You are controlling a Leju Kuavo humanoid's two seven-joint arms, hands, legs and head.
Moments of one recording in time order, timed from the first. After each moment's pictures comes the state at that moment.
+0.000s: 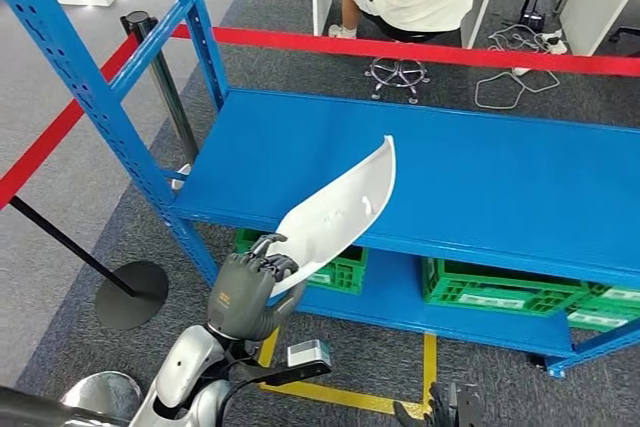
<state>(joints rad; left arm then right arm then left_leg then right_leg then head) 0.12 -0.21 -0.56 -1.49 -1.24 0.44 -0.25 -0.15 0.19 -0.83 -0.24 0.78 0.02 -0.65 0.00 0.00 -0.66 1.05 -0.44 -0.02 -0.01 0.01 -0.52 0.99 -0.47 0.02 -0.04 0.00</state>
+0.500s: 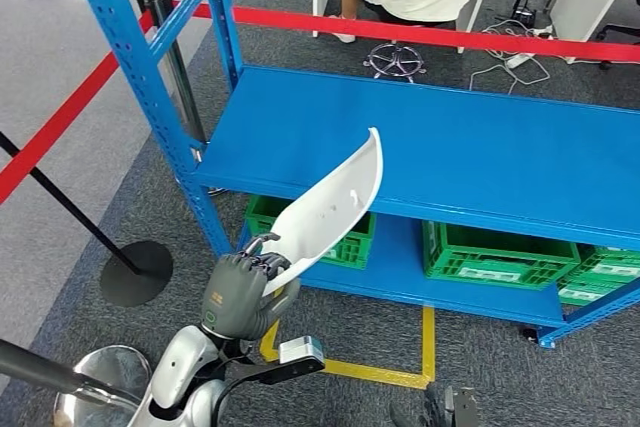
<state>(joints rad) 0.11 -0.21 -0.56 -1.48 -1.19 0.44 -0.26 -0.13 0.19 -0.84 -0.24 0.77 0.03 -0.67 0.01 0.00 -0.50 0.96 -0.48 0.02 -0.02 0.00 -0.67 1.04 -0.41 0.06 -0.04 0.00</state>
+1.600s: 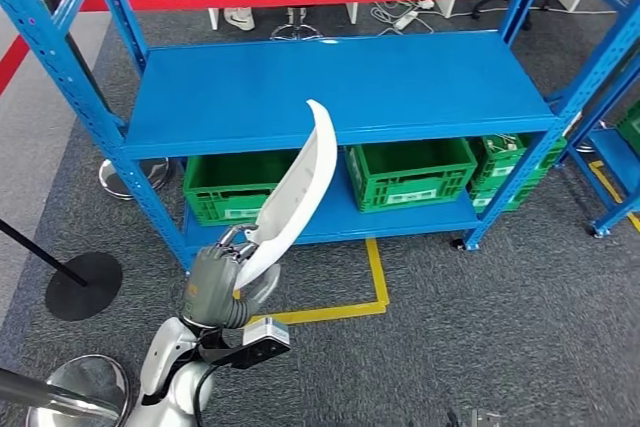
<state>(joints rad) 0.10 -0.24 -0.41 -1.45 -0.96 0.43 -0.43 -0.09 0.16 -0.87 -0.25 0.68 0.02 -0.70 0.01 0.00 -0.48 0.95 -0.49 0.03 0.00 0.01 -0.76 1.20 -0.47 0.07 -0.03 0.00</state>
